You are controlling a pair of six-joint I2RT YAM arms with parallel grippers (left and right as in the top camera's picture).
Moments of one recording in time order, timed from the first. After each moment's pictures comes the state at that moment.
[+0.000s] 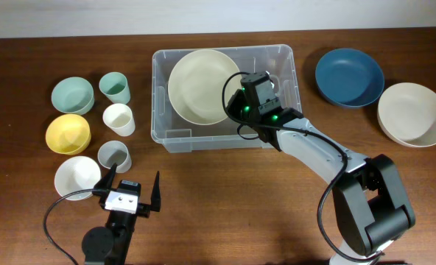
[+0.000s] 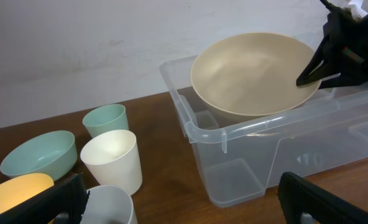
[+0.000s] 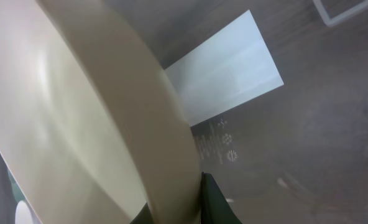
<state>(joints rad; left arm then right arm) -0.06 0.01 0.01 -0.06 0.11 0.14 0.45 1.86 1.22 -0.13 -0.07 0.96</state>
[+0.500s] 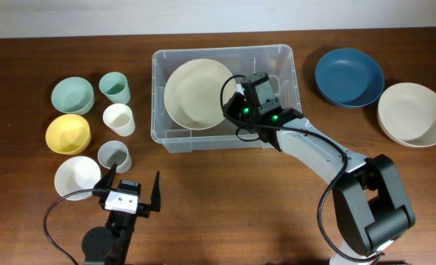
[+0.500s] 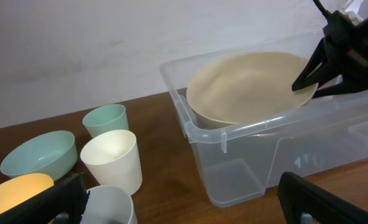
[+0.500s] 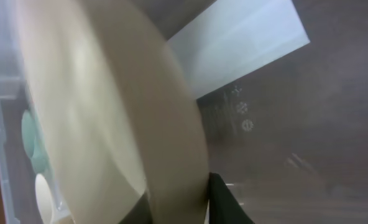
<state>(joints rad) -0.06 0.01 0.01 -0.06 0.11 0.14 0.45 1.86 1.22 -0.16 -0.19 1.00</state>
